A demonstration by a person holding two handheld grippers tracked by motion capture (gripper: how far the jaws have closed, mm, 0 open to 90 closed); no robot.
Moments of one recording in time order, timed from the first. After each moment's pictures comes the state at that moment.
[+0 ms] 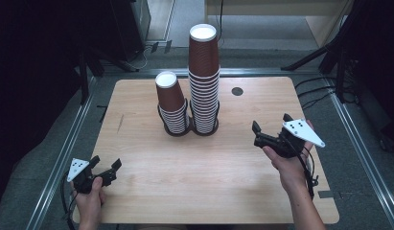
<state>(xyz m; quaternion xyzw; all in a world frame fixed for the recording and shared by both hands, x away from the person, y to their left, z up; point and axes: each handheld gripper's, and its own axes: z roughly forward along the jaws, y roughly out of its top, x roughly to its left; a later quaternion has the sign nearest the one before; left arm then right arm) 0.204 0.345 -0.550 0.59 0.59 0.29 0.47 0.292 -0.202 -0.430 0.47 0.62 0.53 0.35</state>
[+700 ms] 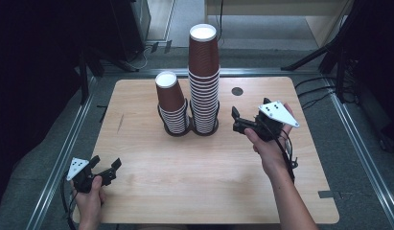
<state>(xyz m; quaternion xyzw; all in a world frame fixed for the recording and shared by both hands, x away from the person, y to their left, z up) 0.206 0.346 -0.551 0.59 0.60 0.28 0.47 0.320 -0.149 -0.405 0.44 0.63 0.54 0.35</state>
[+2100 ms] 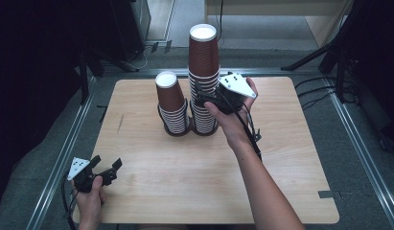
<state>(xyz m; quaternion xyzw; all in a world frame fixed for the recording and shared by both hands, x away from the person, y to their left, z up) 0.206 0.344 -0.551 0.59 0.59 0.28 0.47 0.364 -0.055 -0.364 0.41 0.61 0.58 0.34</state>
